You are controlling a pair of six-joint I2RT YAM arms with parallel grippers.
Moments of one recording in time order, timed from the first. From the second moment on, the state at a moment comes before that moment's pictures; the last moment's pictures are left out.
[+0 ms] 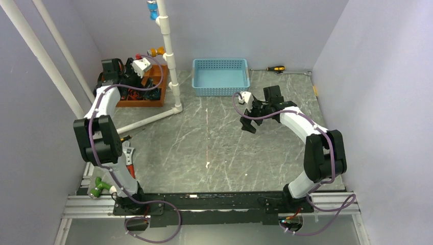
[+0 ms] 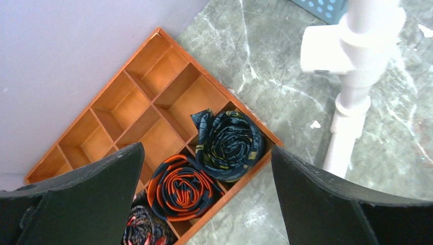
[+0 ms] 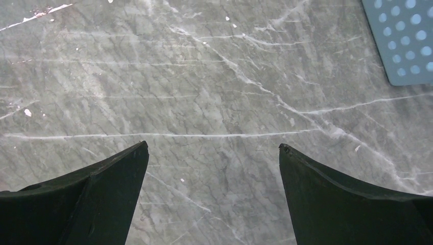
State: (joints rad) left arm 0.18 1.84 1.52 -0.28 0.68 0.76; right arm 0.23 1.59 1.08 -0.44 -0.61 -0.79
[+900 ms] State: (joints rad) left arm -0.07 1.23 0.96 -0.48 0.28 0.46; right arm 0.21 1.22 0.90 -0.35 -0.29 -0.30
